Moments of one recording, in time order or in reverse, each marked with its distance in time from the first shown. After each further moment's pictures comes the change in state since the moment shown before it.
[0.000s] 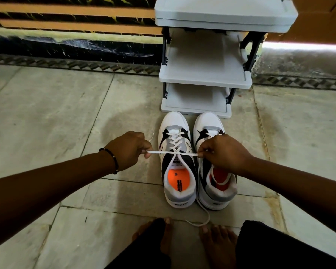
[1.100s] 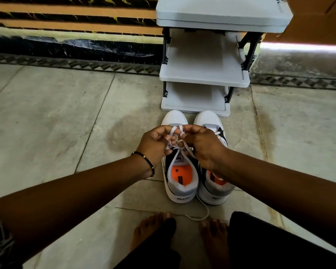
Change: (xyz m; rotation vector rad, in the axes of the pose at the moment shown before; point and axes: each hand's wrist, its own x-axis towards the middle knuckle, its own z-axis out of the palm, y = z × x) left_hand 0.006 0.076 0.016 -1.306 0.294 -0.245; right_hand 0.013 -0.054 0.016 1.346 0.064 0.415
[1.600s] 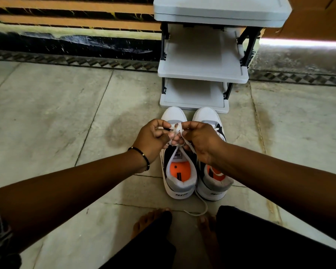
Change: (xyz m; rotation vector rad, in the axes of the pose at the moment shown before) left_hand 0.005 -0.004 -0.008 0.110 -0.007 0.058; right_hand 0.003 -0.002 0.001 -0.092 0.056 0.018
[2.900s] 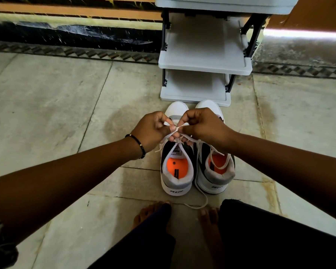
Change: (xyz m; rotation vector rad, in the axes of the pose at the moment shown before) left_hand 0.005 0.009 -0.009 0.189 -0.116 -0.001; right_hand 0.006 -0.005 -0.021 -0.447 -0.266 -0.349
